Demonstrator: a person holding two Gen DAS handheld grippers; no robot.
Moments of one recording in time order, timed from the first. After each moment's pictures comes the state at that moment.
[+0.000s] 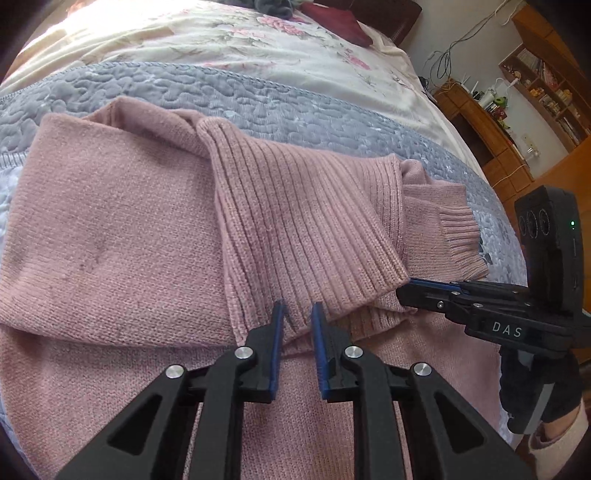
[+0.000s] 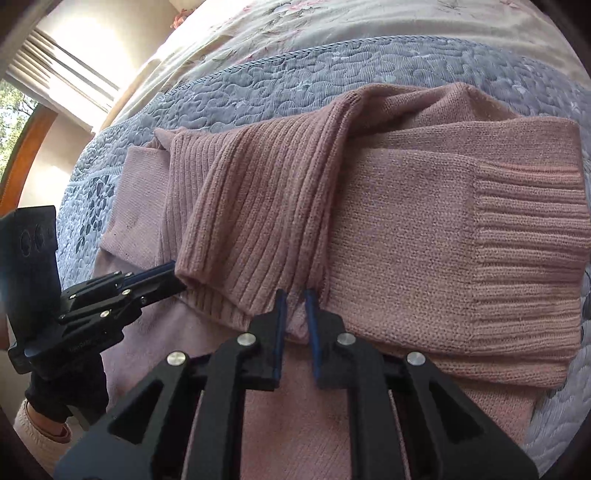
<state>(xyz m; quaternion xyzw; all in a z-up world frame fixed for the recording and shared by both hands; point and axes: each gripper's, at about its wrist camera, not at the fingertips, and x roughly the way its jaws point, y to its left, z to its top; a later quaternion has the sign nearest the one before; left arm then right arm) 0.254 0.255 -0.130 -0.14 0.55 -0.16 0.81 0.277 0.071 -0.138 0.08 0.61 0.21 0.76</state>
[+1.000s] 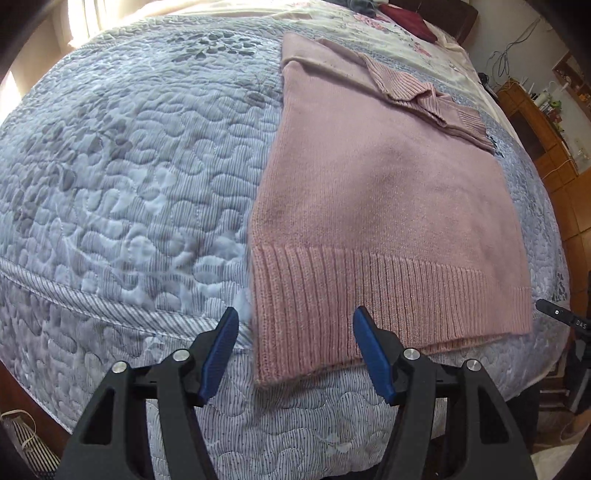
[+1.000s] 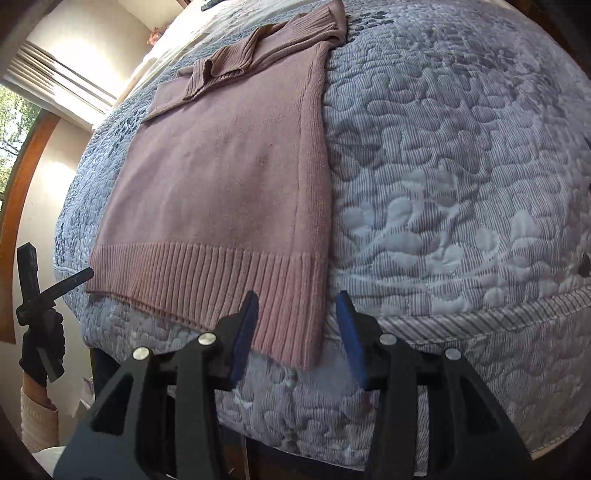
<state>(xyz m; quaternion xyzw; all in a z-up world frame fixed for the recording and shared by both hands) -0.096 0.362 -0.077 -0.12 0.59 -0.01 0.80 -0.063 -0.073 -0.090 0.13 0.62 0.15 0.76</state>
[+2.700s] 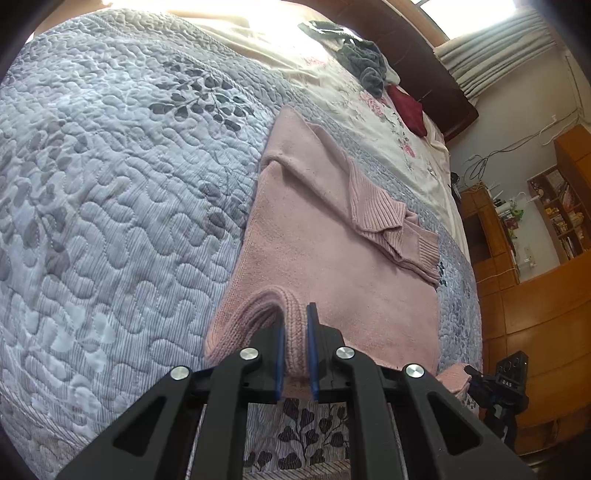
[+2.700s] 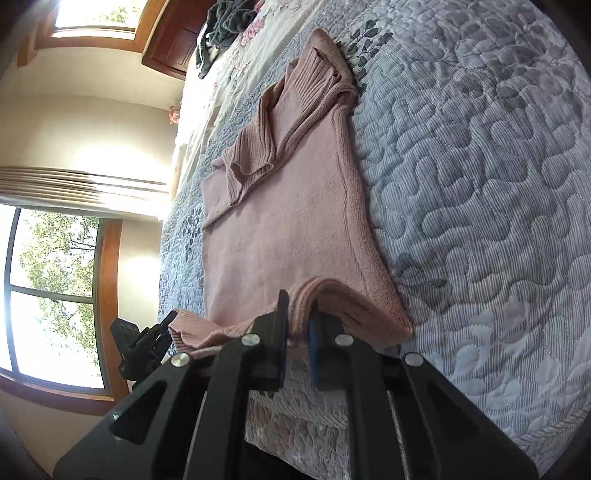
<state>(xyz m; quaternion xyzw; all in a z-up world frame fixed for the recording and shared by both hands) 0.012 0.416 -0.047 -0.32 0.49 -0.04 0.81 0.061 -0.113 -0.084 0.38 0.57 0.20 0.70</state>
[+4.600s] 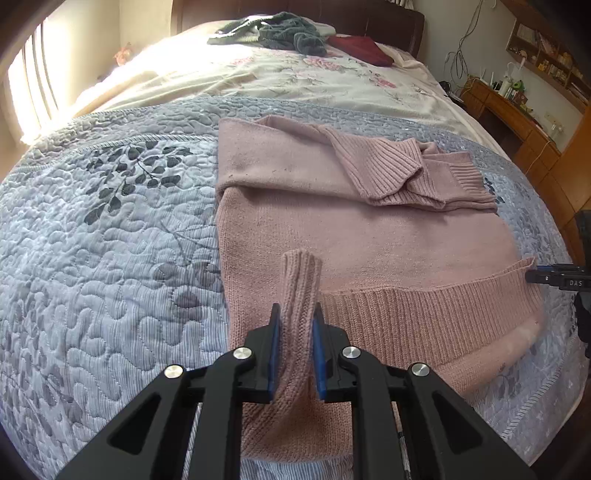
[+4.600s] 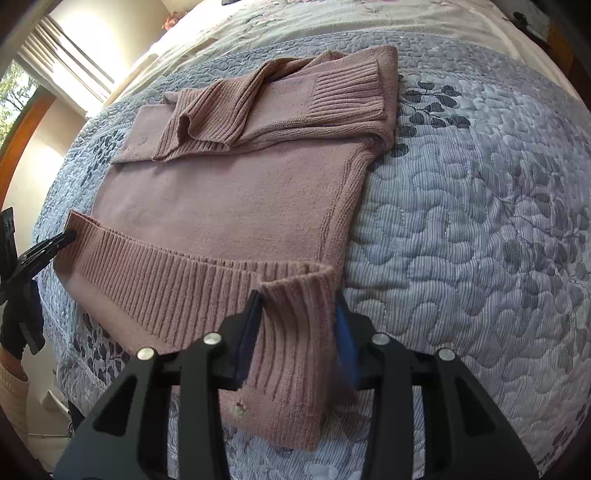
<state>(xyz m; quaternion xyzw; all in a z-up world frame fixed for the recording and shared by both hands) 0.070 0.344 -0.066 -0.03 0.51 -0.05 0.86 0.122 -0.053 -0.096 0.03 0.60 0.17 0.78</state>
